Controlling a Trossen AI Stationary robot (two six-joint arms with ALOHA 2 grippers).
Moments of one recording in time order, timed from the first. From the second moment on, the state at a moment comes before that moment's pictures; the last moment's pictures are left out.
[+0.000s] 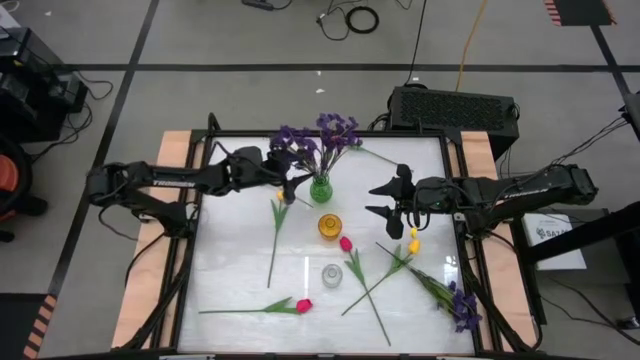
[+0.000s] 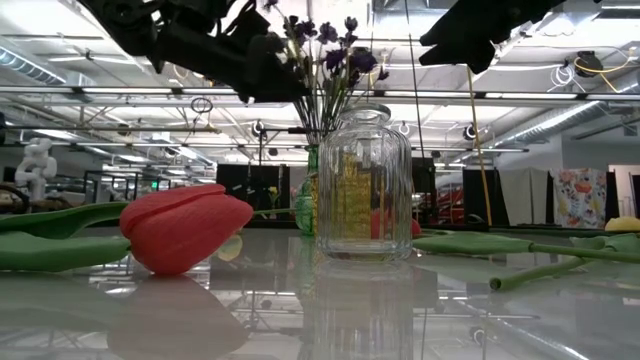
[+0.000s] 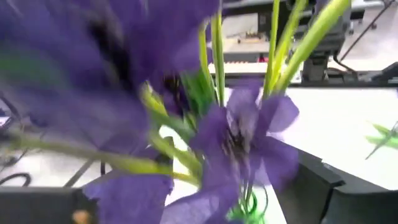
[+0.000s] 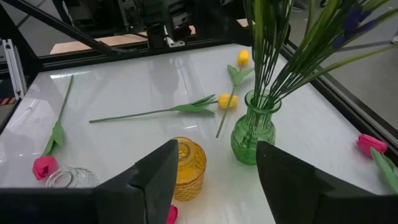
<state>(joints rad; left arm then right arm) 0.27 1.32 0.71 0.41 -0.03 0.16 0.10 0.99 0.78 -0.21 0.28 0.22</state>
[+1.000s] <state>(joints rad) 0.12 0.96 0.71 -0.19 -0.03 0.03 0.52 0.99 0.80 -0.78 0.18 1.12</state>
